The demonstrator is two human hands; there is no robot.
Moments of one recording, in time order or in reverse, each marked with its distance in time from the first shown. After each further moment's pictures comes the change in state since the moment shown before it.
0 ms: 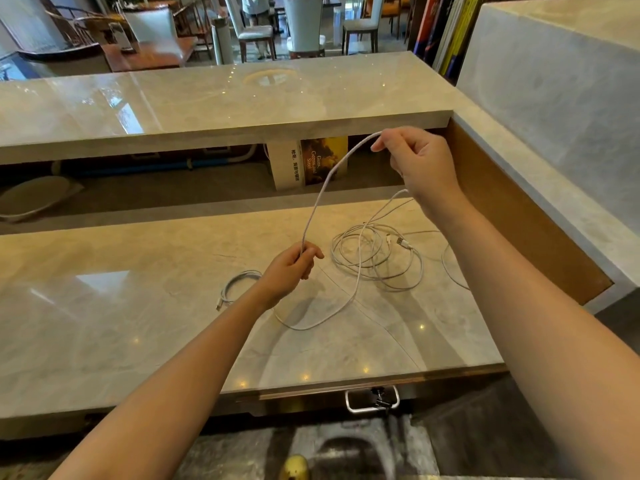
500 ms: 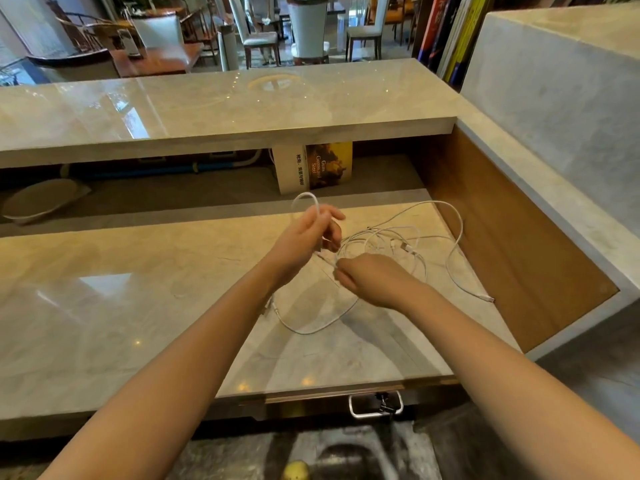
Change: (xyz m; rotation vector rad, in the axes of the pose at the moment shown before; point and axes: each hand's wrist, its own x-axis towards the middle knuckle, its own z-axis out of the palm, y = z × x) left_hand 0.004 0.062 -0.006 -0.215 -0.052 0.140; right_hand -0.080 0.042 0.053 -0.961 -0.800 -0.066
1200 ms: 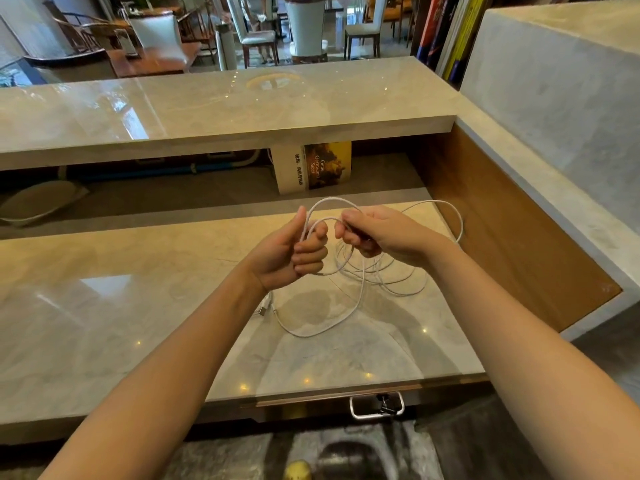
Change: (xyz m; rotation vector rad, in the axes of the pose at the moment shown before) left_hand -0.003 -0.011 -0.023 -0.833 -0.568 -0.232; right_hand 0.007 0.018 -0.055 1.153 -0.074 -0.022
